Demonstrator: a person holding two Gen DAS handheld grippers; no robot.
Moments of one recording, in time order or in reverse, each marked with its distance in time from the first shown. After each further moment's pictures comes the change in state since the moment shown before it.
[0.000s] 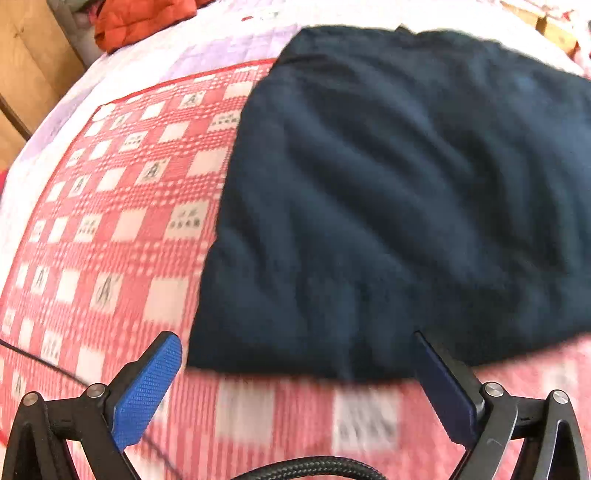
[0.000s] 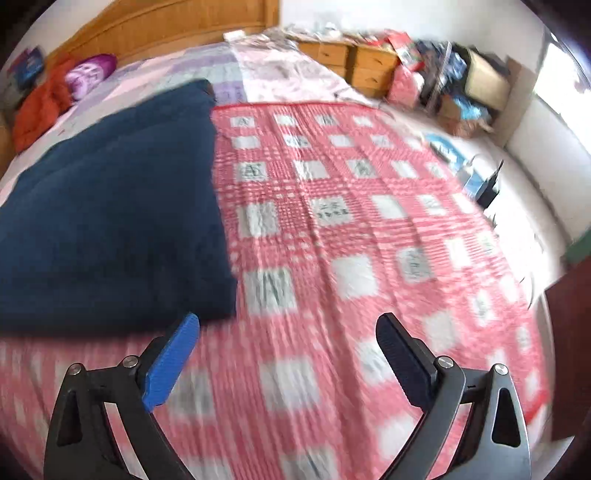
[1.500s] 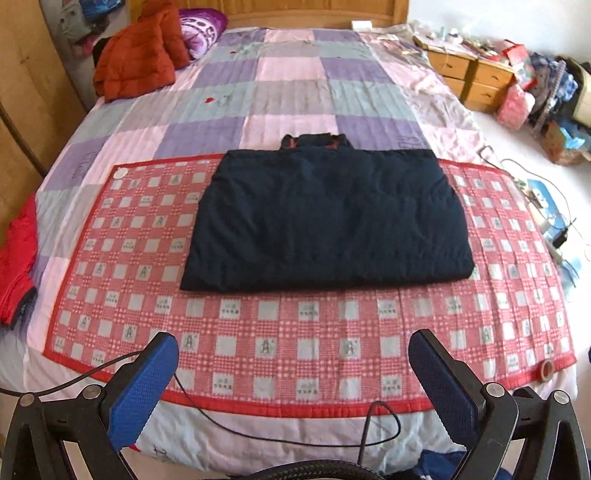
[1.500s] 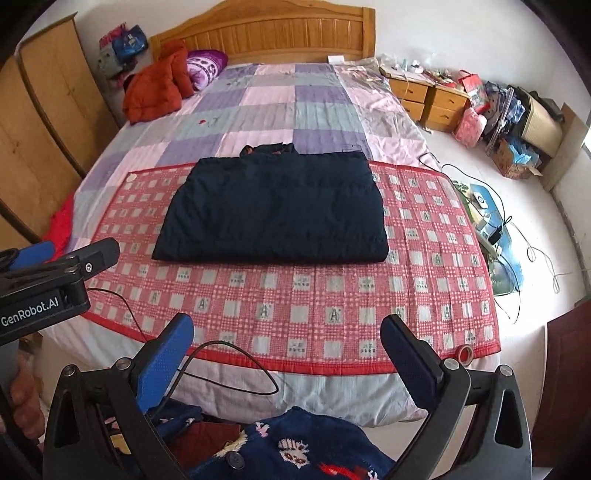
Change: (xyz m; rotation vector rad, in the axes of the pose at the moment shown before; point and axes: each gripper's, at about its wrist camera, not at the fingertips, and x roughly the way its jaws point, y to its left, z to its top) left arm -0.392 -0.109 -0.016 0.007 -0.052 -0.109; right arm -0.389 0.171 -0.008 -0.128 0.054 0.202
